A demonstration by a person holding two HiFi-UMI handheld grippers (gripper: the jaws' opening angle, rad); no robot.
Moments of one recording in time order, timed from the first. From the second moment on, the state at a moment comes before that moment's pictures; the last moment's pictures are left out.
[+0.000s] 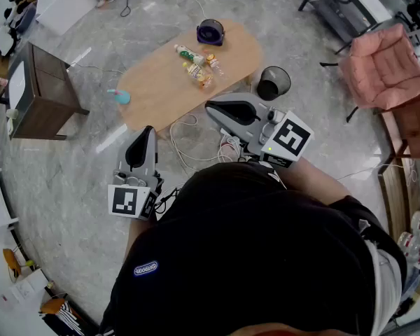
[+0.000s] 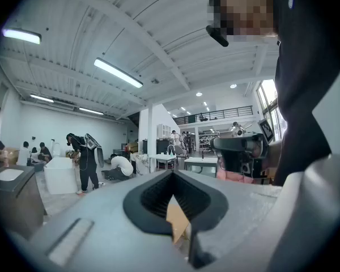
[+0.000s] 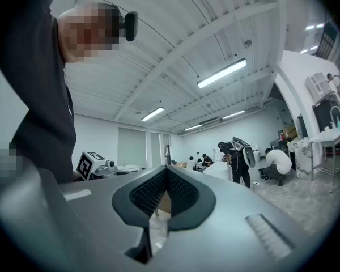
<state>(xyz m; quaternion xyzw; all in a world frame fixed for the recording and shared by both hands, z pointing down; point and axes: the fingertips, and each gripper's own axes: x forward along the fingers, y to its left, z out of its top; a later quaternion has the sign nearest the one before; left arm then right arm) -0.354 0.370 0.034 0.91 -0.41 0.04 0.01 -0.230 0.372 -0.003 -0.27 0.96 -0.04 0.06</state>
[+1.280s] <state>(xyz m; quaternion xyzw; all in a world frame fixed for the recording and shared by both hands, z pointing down) -0.219 0.302 0.041 0.86 -0.50 0.08 0.01 -0.034 0.288 0.026 -0.34 0.93 -0.08 0.08</state>
